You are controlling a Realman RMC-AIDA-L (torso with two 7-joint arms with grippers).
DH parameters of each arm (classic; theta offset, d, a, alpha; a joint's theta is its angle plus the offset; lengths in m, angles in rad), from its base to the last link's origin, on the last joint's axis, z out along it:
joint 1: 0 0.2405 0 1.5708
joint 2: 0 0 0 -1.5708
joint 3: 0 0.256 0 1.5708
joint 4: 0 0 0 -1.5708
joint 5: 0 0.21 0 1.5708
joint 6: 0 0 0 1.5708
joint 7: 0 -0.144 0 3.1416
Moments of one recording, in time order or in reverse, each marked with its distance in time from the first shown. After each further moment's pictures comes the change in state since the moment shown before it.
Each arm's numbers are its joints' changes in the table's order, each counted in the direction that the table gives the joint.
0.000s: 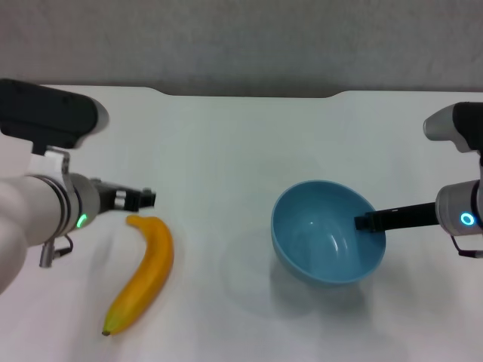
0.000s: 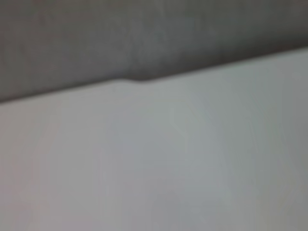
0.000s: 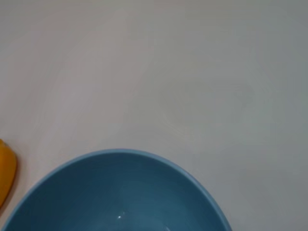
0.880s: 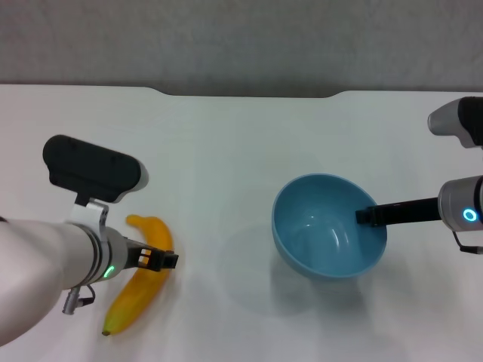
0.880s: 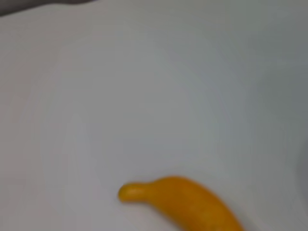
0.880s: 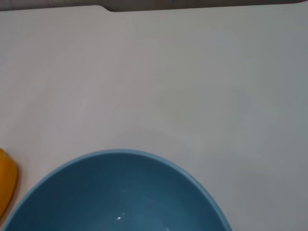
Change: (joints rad) left arm -0.049 0.002 0.121 -0.160 -0.110 -0.006 -0.035; right arm -0.017 -0.001 0.002 0.039 0.002 0.001 -0.005
